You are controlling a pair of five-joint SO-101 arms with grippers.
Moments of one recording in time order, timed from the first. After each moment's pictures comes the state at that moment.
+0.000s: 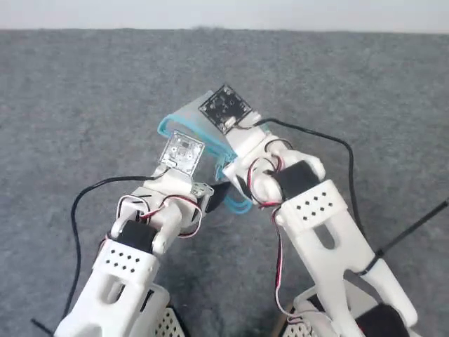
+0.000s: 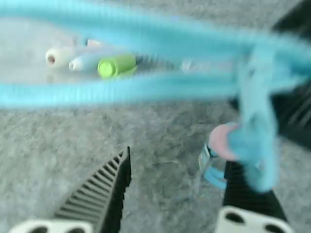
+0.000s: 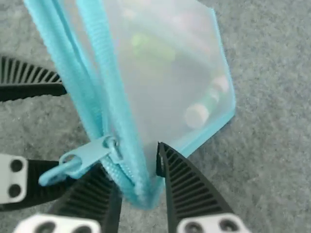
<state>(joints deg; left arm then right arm) 12.5 -55.9 73.5 38.8 -1.5 -32.7 -27.7 29.6 58.7 15.7</state>
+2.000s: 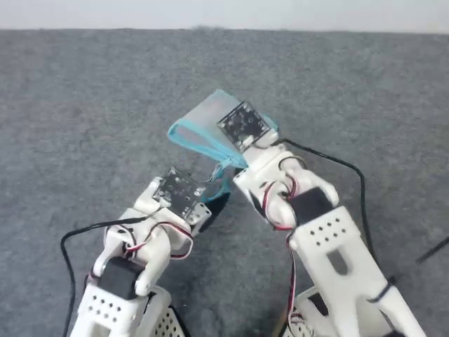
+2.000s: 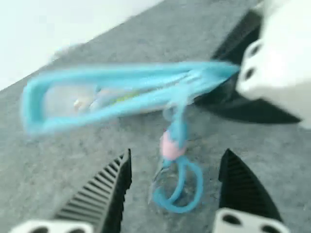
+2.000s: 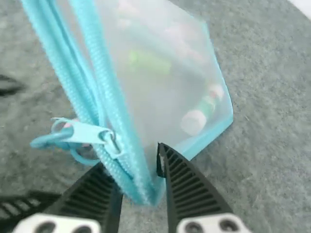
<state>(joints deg) 16.7 -85.6 78.0 52.6 -10.9 -30.9 -40.6 45.1 48.7 15.3</state>
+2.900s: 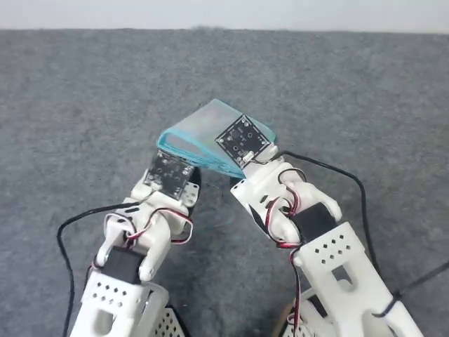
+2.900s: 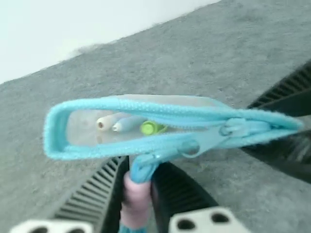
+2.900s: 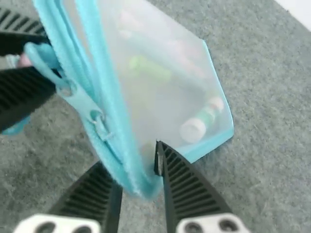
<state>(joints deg) 10.1 -77.8 78.1 41.5 -5.6 -31.8 -46.9 50.0 48.4 15.3</state>
